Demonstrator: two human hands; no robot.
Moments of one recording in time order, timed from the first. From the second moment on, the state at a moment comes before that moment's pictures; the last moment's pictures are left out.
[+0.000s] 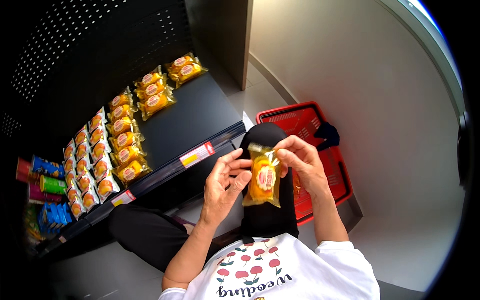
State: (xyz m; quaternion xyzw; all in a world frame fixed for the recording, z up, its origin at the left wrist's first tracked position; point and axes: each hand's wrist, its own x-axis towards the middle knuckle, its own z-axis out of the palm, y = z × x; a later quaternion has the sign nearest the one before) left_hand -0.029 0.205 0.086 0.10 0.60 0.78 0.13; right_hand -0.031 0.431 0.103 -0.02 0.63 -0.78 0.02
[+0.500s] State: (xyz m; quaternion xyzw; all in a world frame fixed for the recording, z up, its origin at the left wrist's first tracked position) left_hand -0.031 0.155 0.071 0.02 0.54 0.83 0.14; right_hand -0.082 0.368 0.084 -0.04 0.56 -0.82 0.08
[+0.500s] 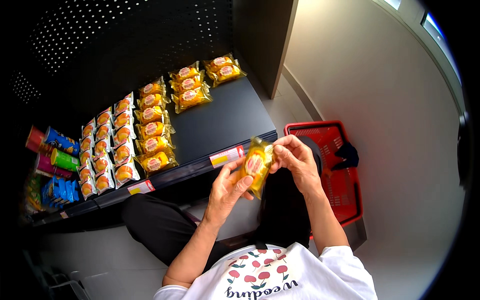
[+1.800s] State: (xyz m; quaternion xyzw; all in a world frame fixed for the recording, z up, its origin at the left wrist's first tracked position) left_hand -0.244 0.162 0.059 -0.08 0.79 0.60 -0.11; right_hand -0.323 0.329 0.049 -0.01 0.80 -0.60 -0.05
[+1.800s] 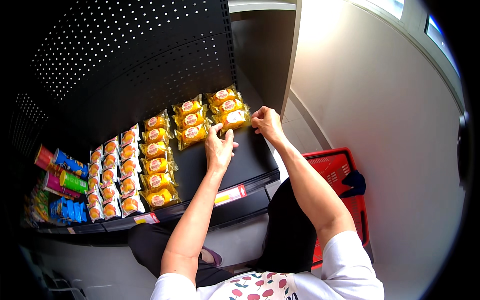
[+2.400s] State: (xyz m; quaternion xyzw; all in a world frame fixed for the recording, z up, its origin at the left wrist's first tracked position) left_hand -0.159 0.187 0.068 0.05 0.75 0.65 -0.11; right_hand -0.277 0.381 0.092 -0.04 0.75 -0.65 -0.11
